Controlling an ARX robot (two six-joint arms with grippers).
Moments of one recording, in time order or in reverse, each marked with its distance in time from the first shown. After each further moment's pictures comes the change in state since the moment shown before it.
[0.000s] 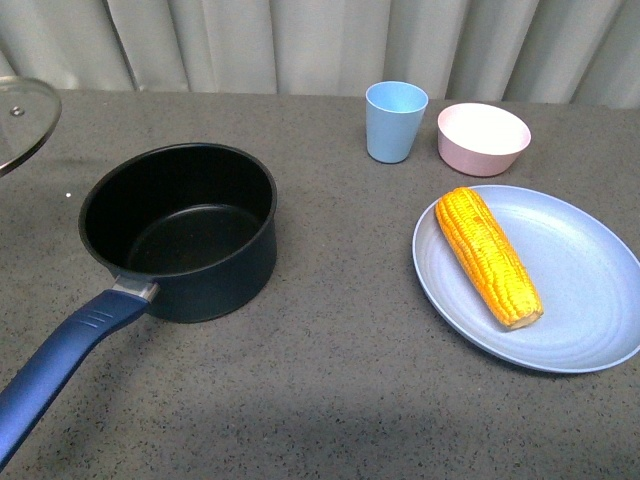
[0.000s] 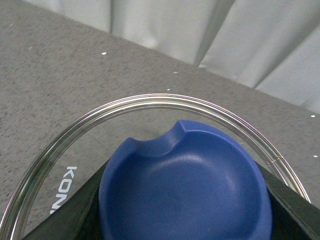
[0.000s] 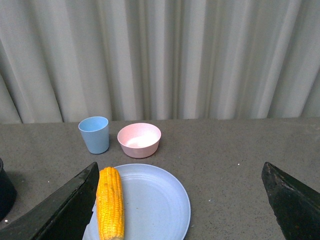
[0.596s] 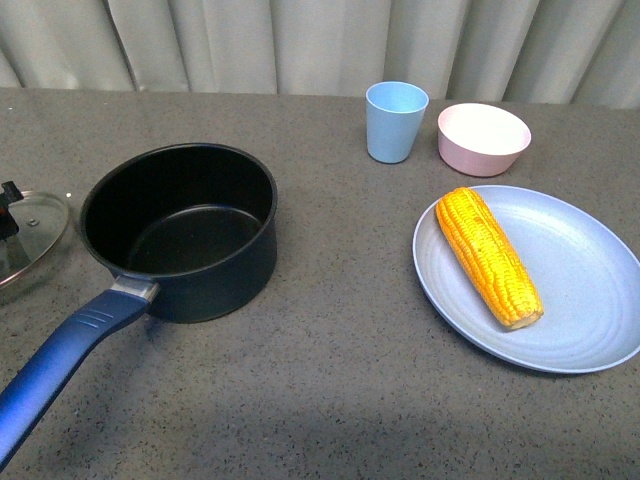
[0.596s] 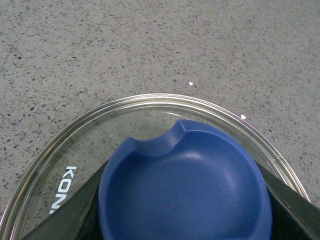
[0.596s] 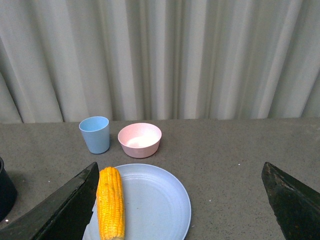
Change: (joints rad) left arm 0.078 0.326 0.008 0.154 -0.030 0.002; right arm 0.000 0.000 0.000 0.000 0.000 0.000
